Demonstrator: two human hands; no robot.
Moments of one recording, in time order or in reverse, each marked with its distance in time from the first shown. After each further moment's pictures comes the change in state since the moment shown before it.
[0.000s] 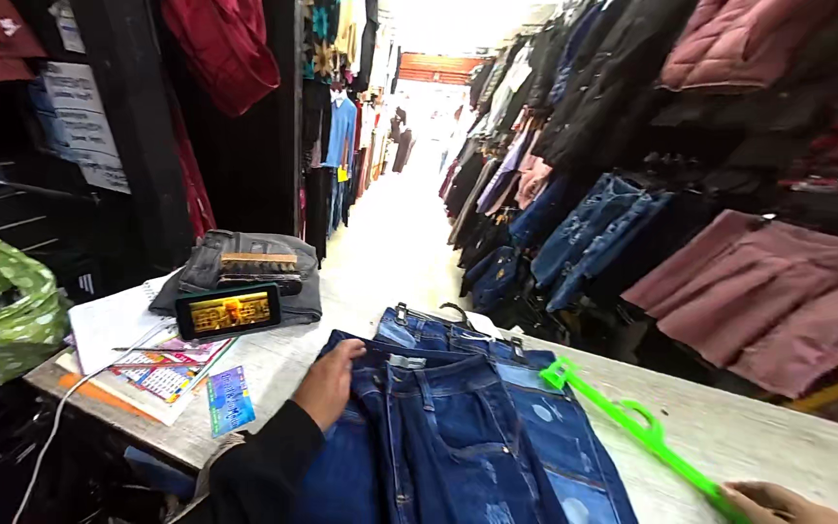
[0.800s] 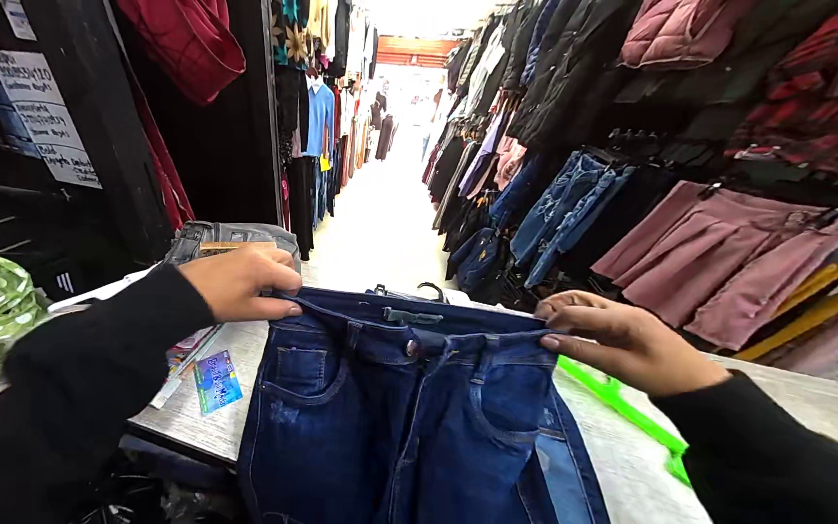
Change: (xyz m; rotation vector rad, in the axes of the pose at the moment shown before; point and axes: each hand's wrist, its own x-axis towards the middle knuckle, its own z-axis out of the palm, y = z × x) left_hand 0.051 0.085 -0.190 0.450 -0.348 0.710; right_hand 0.068 -0.137 -0.020 0.358 -0.287 -1.229
